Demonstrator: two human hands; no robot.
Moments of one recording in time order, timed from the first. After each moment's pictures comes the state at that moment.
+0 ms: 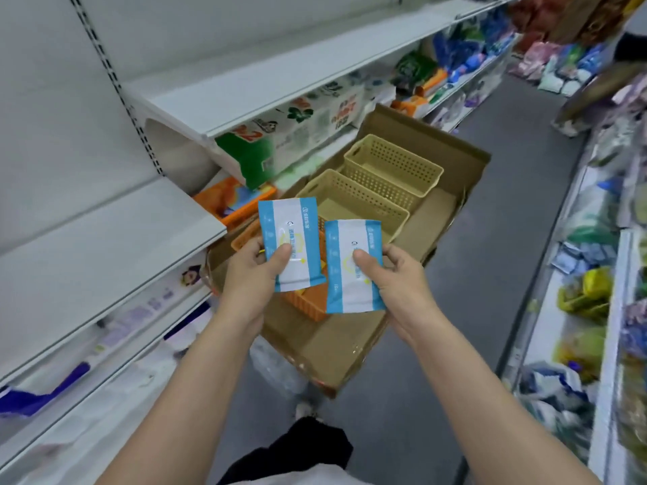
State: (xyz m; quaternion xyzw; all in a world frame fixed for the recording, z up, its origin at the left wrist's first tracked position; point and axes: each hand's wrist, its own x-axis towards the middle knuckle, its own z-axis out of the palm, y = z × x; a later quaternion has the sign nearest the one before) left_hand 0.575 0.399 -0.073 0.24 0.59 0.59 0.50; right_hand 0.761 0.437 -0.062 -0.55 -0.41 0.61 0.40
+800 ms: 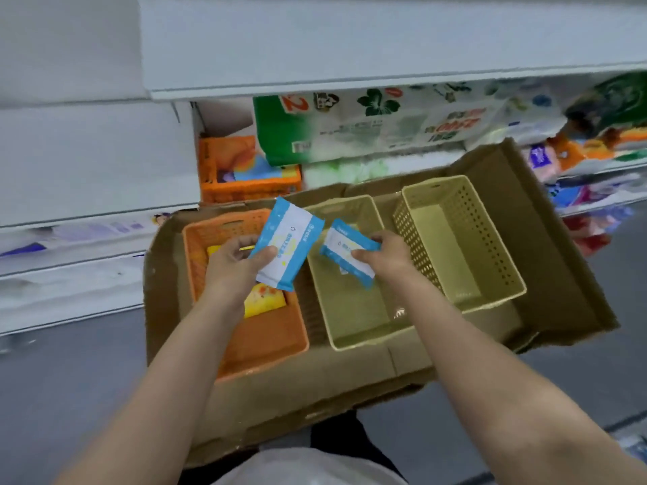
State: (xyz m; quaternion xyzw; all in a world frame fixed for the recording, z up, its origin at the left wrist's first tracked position) left_hand 0.620 0.619 -0.148 -0.07 0.69 0.62 0.36; right_hand 0.738 0.839 -0.193 -0.52 -0.73 0.45 -0.03
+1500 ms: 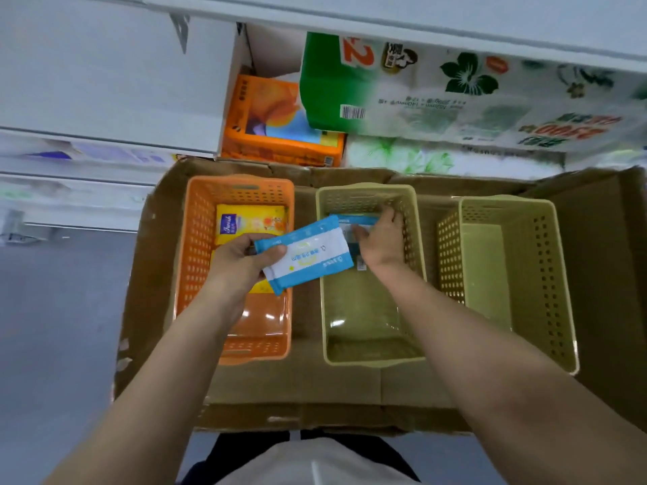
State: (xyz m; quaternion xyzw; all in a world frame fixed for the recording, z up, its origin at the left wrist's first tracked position) left_hand 0.631 0.641 -0.204 -0.20 0.68 0.61 0.35; right_hand 0.667 0.866 -0.280 -0.41 -0.84 0.34 -0.07
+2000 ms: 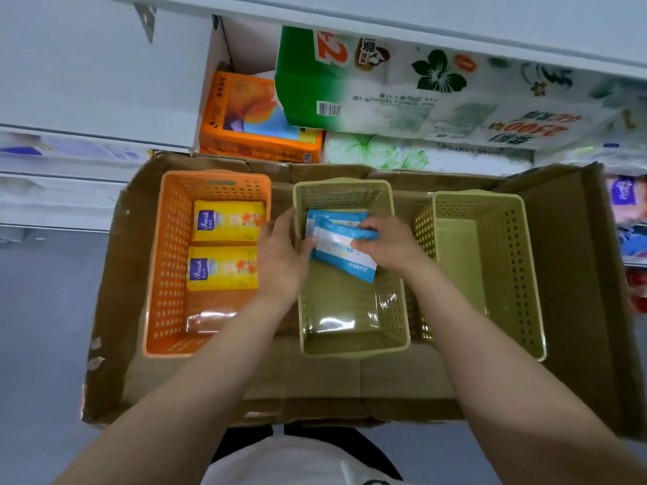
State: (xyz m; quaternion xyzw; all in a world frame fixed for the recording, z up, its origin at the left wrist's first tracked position) left_hand 0.664 0.721 -0.232 -0.01 0.88 0.43 0.19; right_hand 0.700 0.909 -0.224 -0.30 -0.86 0.36 -0.22
